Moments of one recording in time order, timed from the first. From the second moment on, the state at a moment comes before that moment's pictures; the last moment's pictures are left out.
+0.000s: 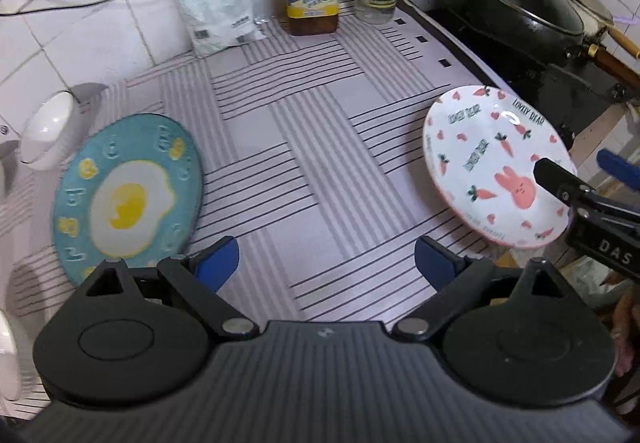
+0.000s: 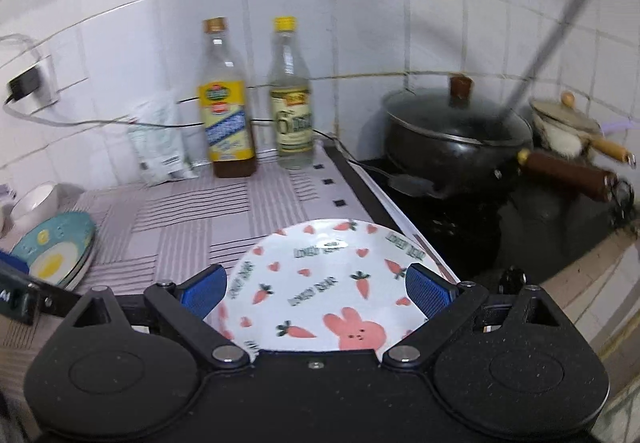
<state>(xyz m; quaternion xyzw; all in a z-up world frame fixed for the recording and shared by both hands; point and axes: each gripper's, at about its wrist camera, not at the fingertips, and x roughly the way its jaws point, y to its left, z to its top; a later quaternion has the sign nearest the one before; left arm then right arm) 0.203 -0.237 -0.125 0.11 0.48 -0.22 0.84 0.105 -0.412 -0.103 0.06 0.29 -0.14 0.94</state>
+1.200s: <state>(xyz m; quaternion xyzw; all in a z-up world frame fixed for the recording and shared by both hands) 0.232 -0.324 -0.200 0.01 0.52 -0.31 0.79 0.104 -0.494 -0.186 0.16 0.29 -0.22 0.92</state>
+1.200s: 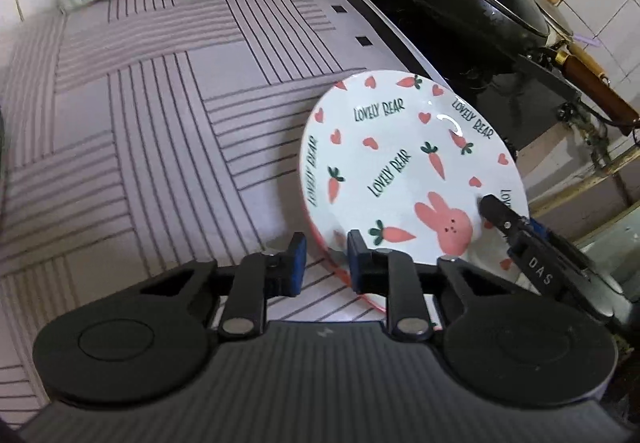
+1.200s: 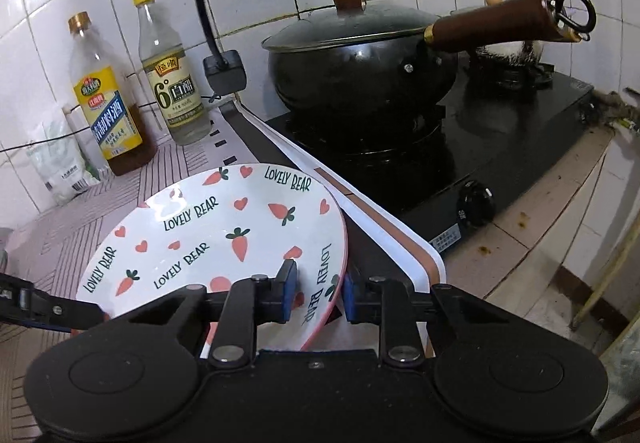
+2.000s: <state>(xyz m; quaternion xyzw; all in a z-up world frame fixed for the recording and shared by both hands) 0.230 -0.284 -0.185 0.03 0.49 -0.26 0.83 0.115 -0.475 -0.180 0.21 0.32 -0.12 0.92</state>
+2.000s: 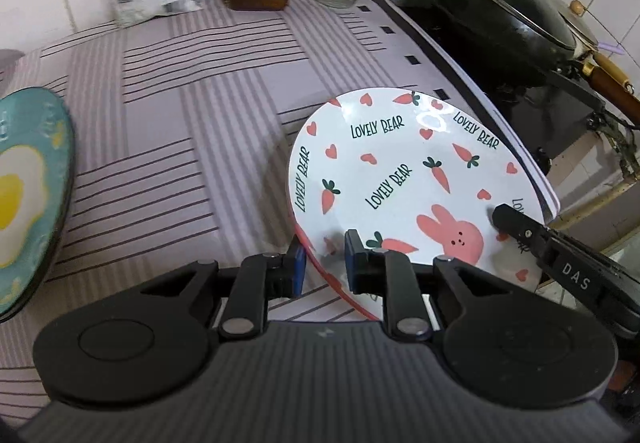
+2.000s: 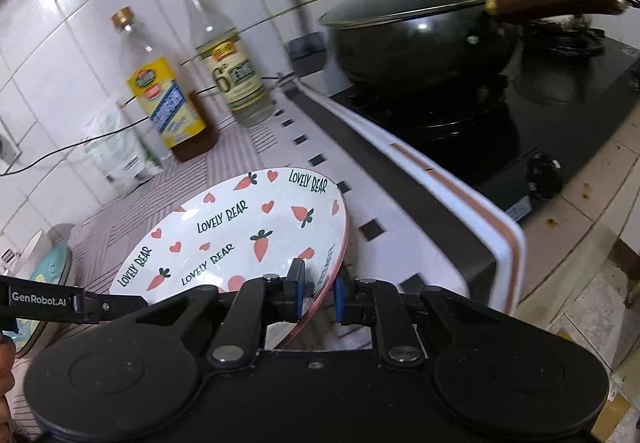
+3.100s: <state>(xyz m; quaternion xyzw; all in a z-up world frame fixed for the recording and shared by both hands) 0.196 -0.107 -0.083 0.00 0.44 -0.19 0.88 0.142 -0.335 -0.092 0.16 0.30 0.03 0.94</state>
